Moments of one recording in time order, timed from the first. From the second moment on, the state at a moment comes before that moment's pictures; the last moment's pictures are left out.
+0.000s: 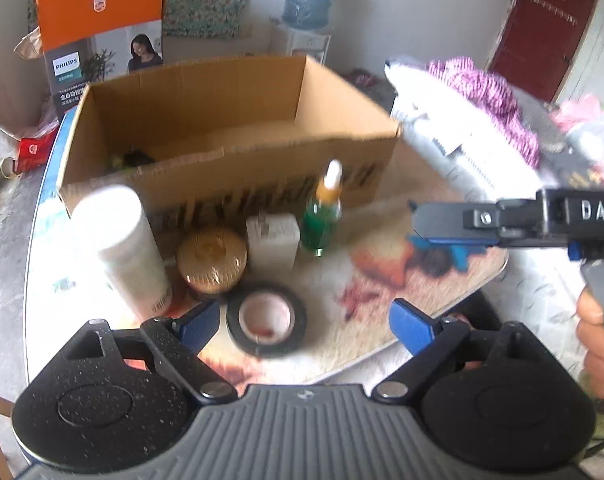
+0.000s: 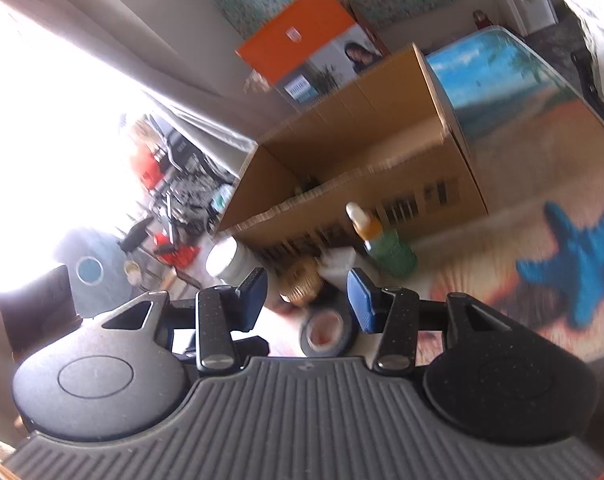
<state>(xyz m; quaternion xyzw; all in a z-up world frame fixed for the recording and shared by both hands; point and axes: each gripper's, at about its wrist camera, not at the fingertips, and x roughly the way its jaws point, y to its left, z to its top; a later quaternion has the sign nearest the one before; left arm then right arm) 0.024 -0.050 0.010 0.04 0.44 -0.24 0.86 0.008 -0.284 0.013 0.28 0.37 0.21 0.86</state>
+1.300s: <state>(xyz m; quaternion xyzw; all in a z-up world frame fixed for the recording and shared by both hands) 0.040 -0.068 -0.055 0.13 0.46 -0.25 0.84 0.077 -0.207 -0.063 0.20 0.49 0.20 0.82</state>
